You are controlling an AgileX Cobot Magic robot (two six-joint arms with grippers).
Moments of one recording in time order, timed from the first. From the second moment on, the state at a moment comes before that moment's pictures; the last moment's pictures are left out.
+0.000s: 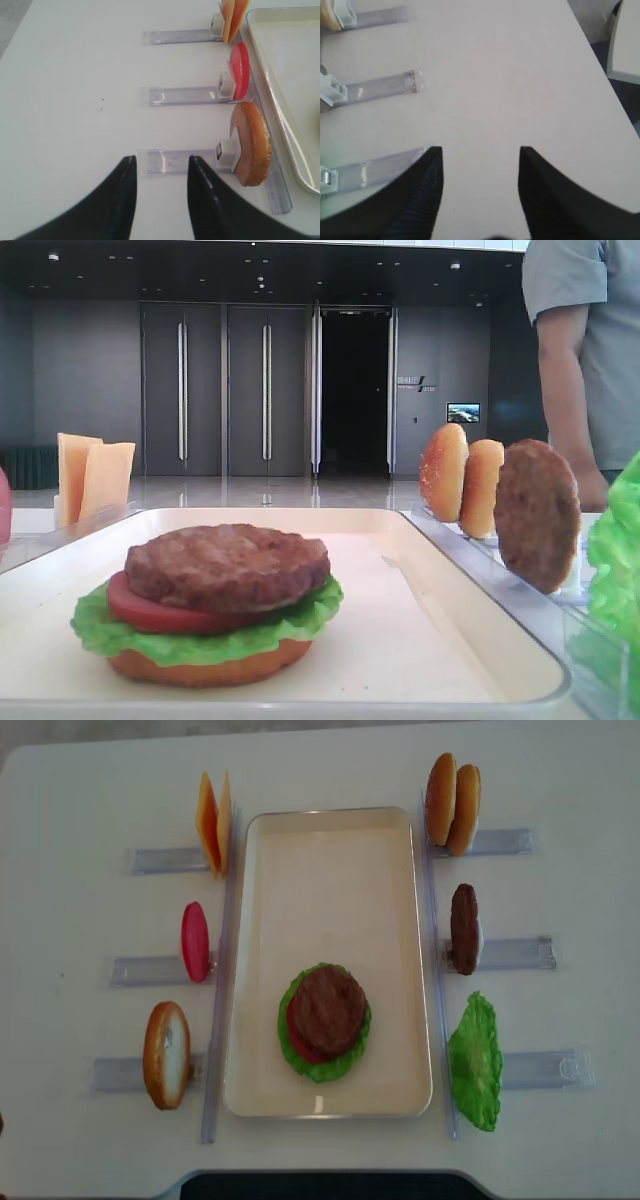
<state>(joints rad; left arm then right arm) 0.01 -0.02 -0.47 0.08 1.11 0.00 -0.04 0.21 -0.55 -0.06 1.14 0.11</state>
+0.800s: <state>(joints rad) 0.01 -0.02 -0.47 0.08 1.11 0.00 -0.04 0.05 -0.52 -0.06 1.12 0.10</state>
